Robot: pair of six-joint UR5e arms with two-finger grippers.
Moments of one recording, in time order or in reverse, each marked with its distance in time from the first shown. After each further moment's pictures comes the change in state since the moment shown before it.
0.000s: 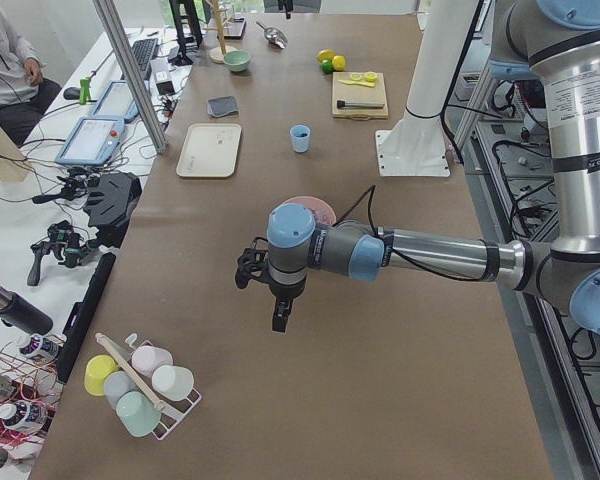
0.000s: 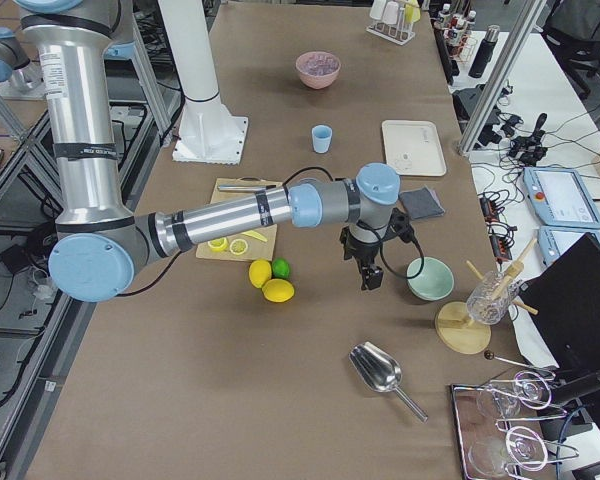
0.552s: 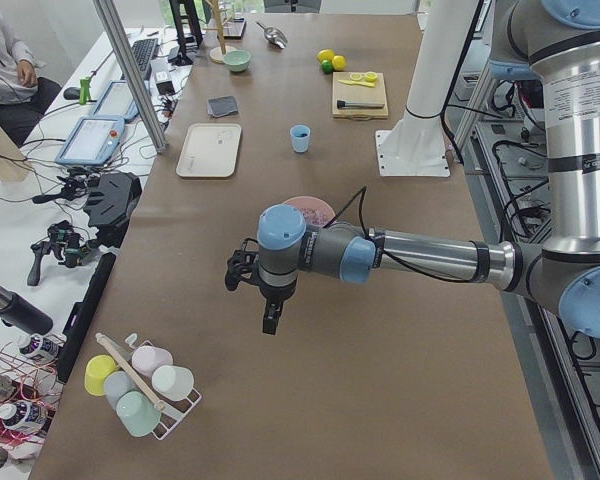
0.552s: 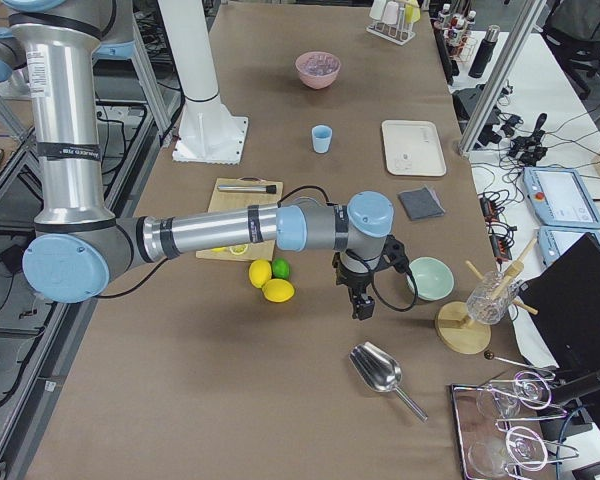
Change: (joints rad) left arm -0.013 -0.036 0.032 -0.004 -0.004 0.004; right arm 0.067 -0.041 -0.027 0.000 0.002 -0.053
